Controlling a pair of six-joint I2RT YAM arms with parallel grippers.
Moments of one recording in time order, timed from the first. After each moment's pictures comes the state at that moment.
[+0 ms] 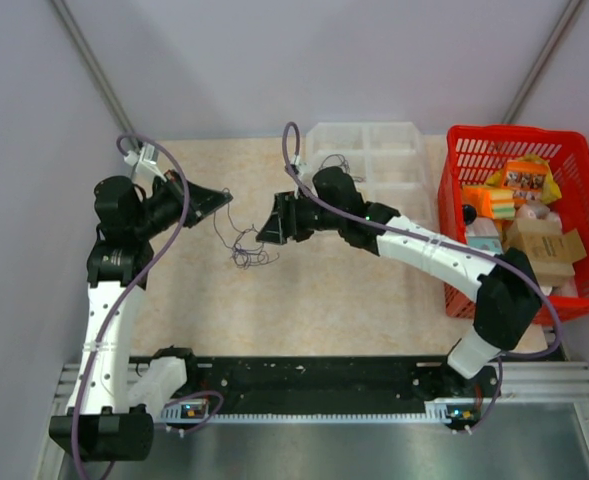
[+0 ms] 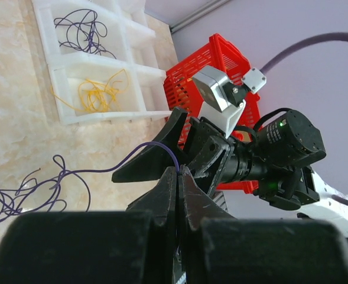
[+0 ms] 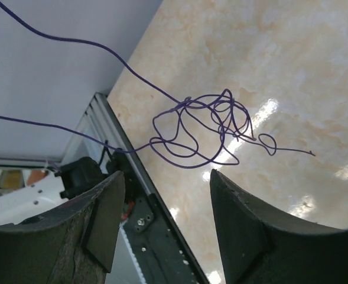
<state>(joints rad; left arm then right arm) 0.02 0.94 1.08 -0.34 0.75 -0.84 0.84 1.62 1.33 -0.14 -0.39 0.57</state>
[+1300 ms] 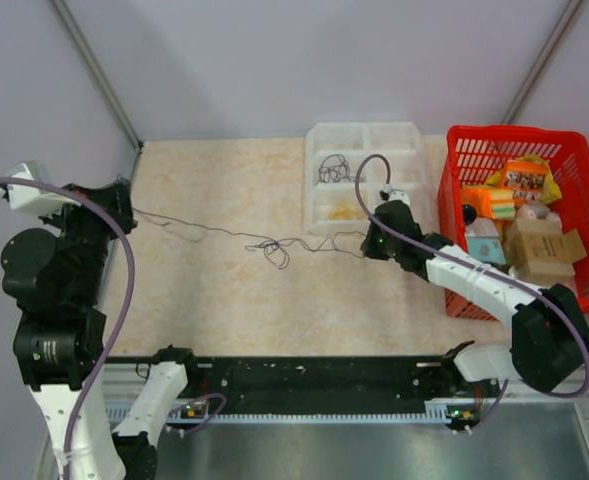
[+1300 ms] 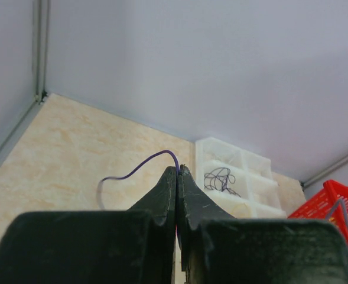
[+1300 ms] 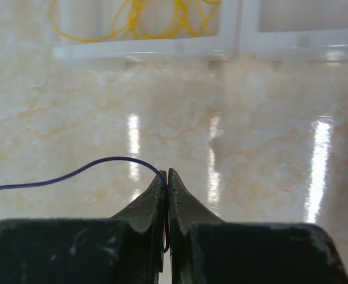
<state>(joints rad) 0.02 0.75 1.53 -0.73 0.01 -0.48 0.58 1.32 0.85 -0.24 0.11 0.62</state>
